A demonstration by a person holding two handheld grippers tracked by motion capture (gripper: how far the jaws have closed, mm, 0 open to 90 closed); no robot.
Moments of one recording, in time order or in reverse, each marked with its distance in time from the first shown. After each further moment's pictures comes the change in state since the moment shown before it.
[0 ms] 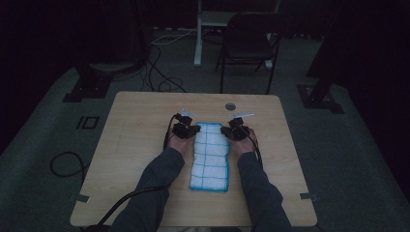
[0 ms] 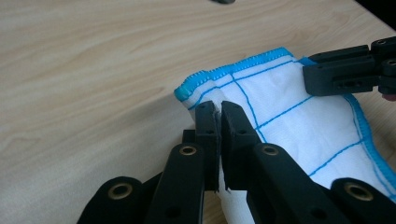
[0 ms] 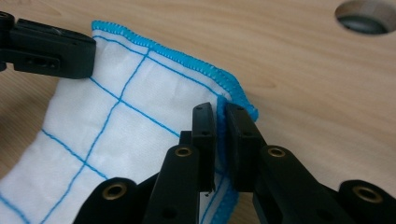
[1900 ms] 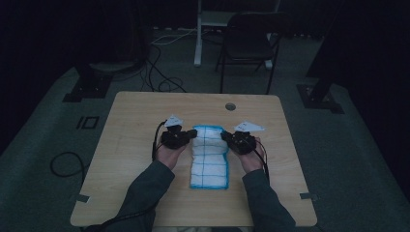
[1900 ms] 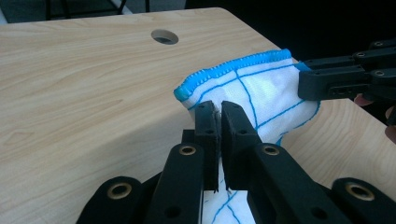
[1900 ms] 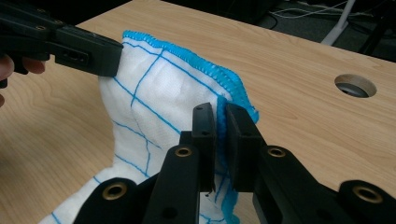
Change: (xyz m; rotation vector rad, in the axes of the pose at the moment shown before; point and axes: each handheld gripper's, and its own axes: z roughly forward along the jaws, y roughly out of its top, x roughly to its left) left arm -0.024 -0.022 -0.081 -0.154 -0.137 0.021; right arm 0.051 -0.020 -0.083 -0.203 0.043 -0.136
